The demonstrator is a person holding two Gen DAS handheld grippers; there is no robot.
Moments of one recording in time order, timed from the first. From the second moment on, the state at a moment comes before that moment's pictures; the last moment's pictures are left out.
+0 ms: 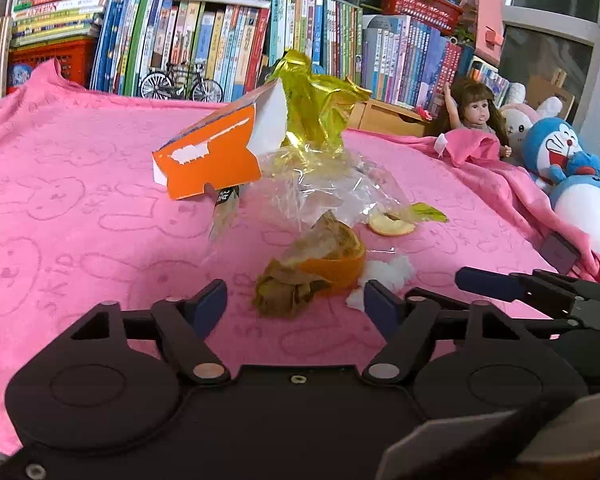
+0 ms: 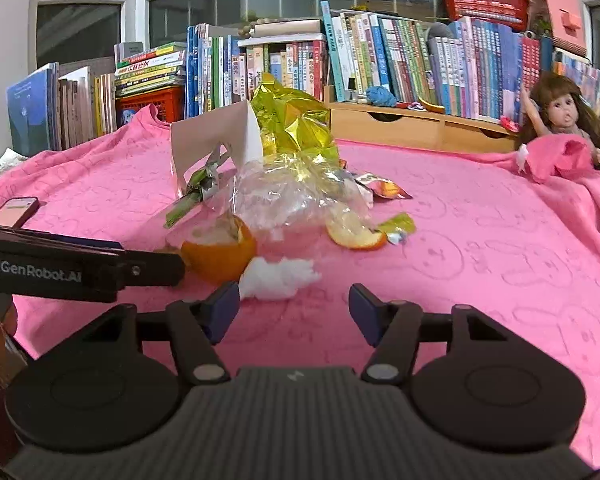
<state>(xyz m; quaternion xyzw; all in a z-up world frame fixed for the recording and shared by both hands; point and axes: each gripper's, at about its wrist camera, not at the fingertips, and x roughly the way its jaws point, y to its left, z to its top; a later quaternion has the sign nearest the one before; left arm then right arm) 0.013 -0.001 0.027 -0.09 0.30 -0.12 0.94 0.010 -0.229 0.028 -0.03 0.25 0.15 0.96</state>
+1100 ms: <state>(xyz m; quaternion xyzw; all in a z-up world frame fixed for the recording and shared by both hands) -0.006 0.005 0.023 -0.07 0.30 -0.11 0.94 0.007 -0.217 0.017 -0.04 0.25 0.17 0.95</state>
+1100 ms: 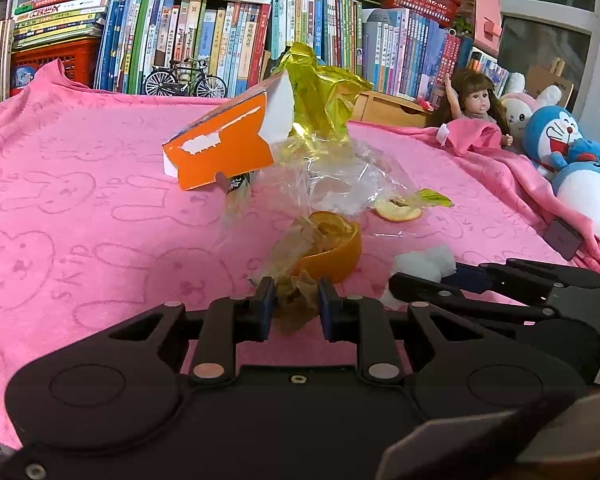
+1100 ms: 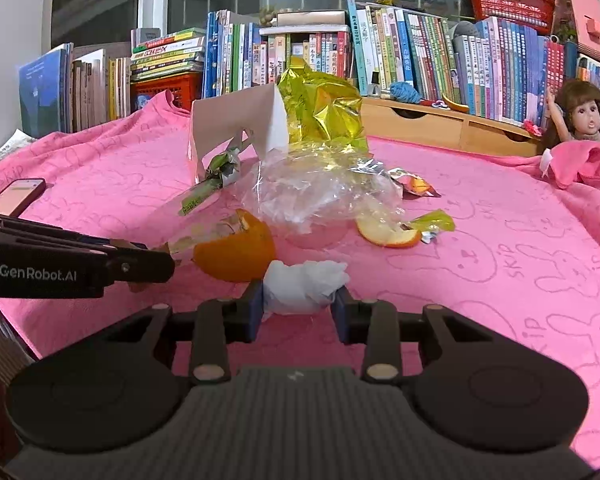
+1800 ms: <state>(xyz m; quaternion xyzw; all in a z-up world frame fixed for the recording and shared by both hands) -0.056 0.007 0.028 -0.06 0.29 -0.13 0.95 -0.046 -0.226 0.016 -0.03 0.25 0.18 0.95</state>
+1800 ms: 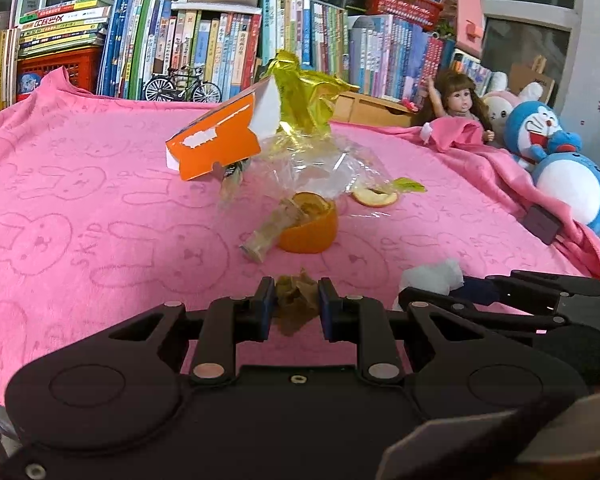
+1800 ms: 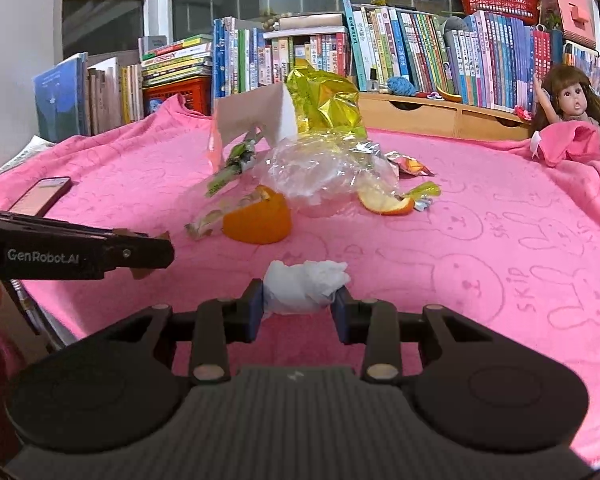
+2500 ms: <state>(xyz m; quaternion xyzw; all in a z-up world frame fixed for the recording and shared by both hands) -0.147 0.027 -0.018 -0.10 0.38 -0.14 0.91 -0.136 -0.214 -0.019 -0.04 0.33 0.22 0.91</state>
